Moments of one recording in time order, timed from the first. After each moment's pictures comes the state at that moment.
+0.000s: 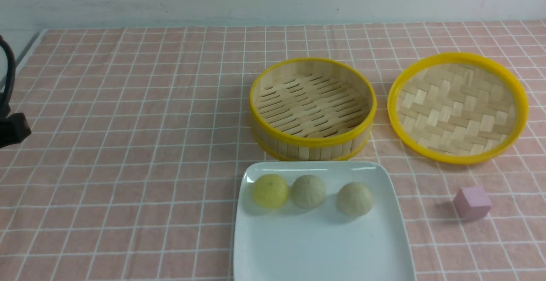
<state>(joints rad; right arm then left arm) 0.37 0.27 -1.02 -0.20 1.09 0.14 0.09 0.79 -0.61 -0.19 0.20 0.15</state>
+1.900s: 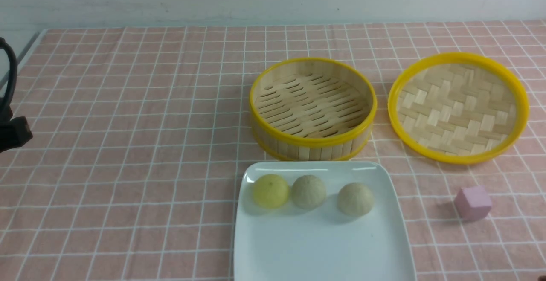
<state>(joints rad) 0.37 0.21 -0.17 -0.06 0.54 0.11 0.09 0.79 -0.61 -0.19 0.22 0.14</state>
